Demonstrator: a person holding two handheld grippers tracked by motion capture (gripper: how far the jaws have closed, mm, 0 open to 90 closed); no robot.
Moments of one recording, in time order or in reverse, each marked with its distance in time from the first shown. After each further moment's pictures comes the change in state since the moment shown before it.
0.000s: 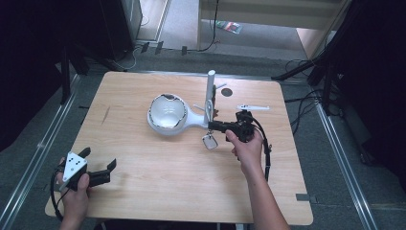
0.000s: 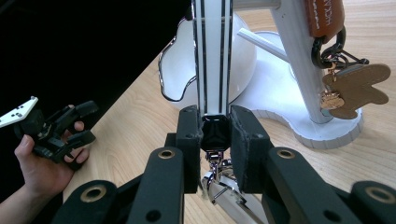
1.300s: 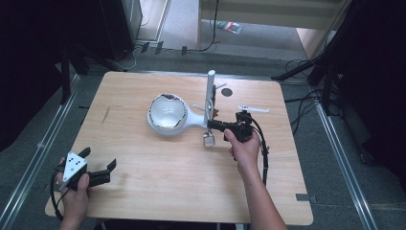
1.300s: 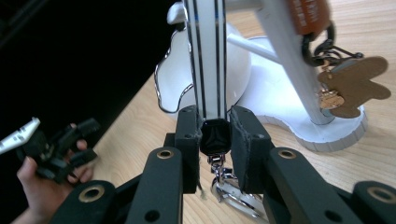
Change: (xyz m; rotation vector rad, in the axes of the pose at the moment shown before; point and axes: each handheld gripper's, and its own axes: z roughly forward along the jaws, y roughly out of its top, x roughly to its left) left arm 0.000 0.000 0.000 0.000 0.000 0.000; right arm -0.007 -0.005 0.006 -0.055 0.006 0.084
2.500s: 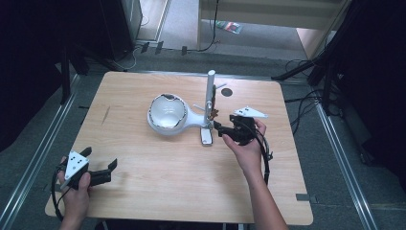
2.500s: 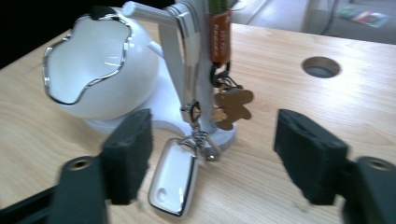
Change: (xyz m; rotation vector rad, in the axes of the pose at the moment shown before) left arm 0.000 0.002 0.003 0.027 -0.002 0.005; right arm 0.031 -0.007 -0.011 -0.063 -0.487 -0.335
